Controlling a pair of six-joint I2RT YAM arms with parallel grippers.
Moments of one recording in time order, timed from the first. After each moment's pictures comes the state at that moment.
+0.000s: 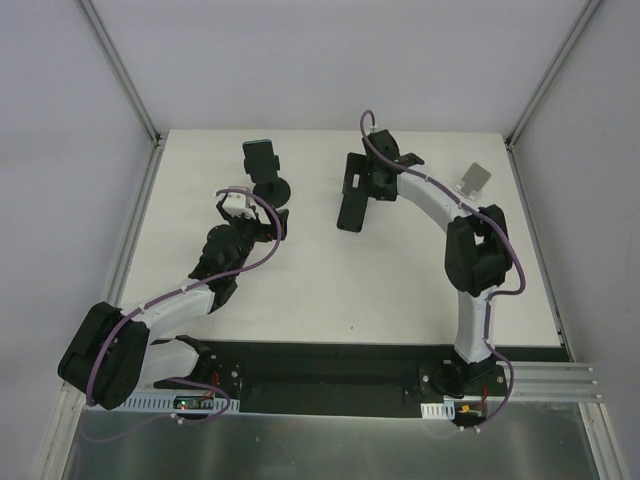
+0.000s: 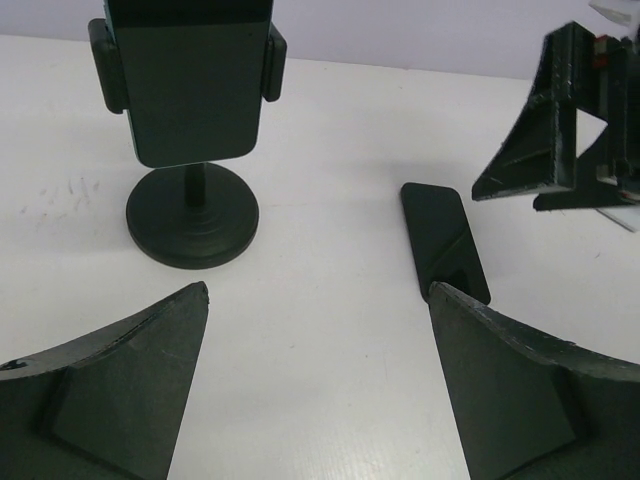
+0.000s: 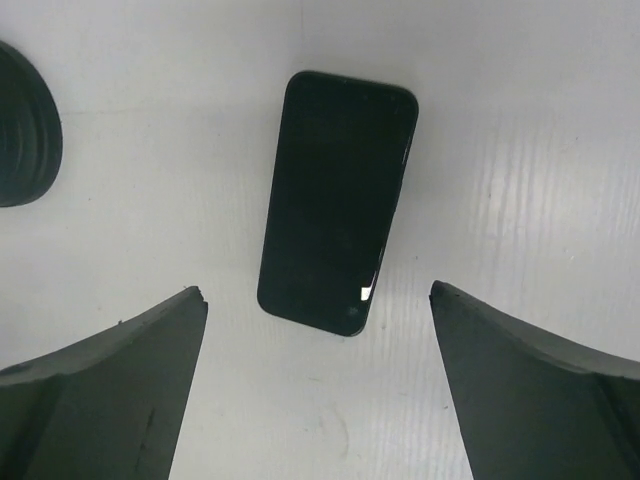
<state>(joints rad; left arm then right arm) -0.48 1.17 0.41 0.73 -0.18 -0.27 0.48 1.99 1.64 -0.55 0.09 0.51</state>
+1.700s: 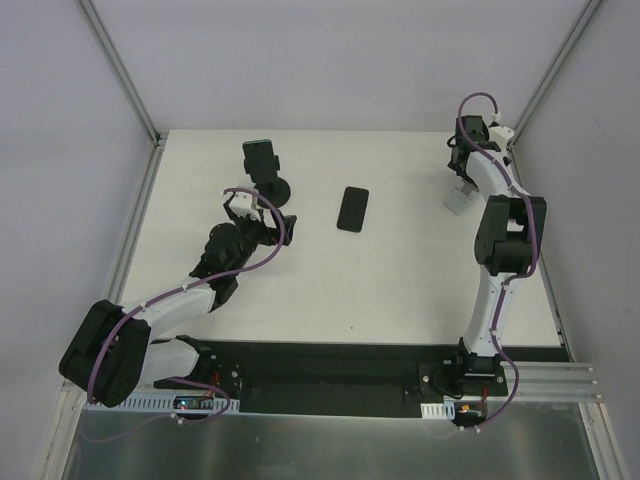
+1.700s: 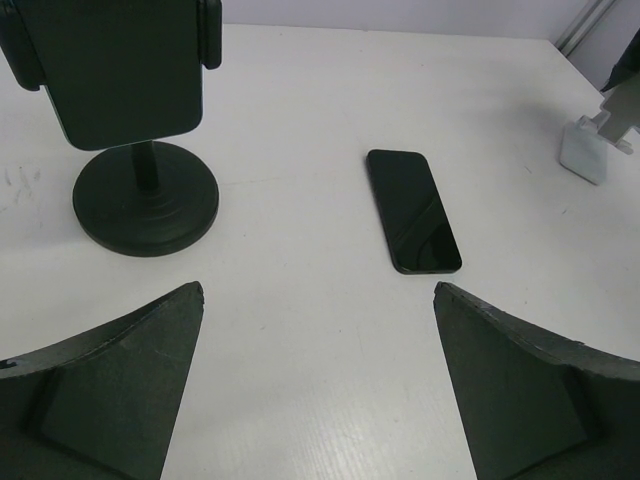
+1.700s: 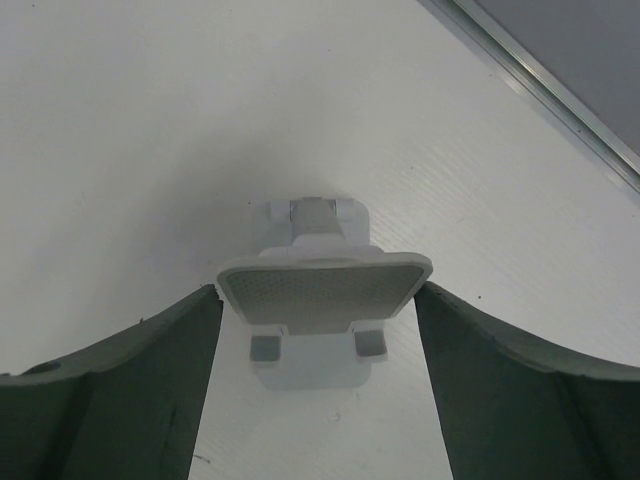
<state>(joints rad) -0.48 1.19 0.42 0.68 -0.06 -0.28 0.01 2.15 1.82 -0.62 0.62 0.61</state>
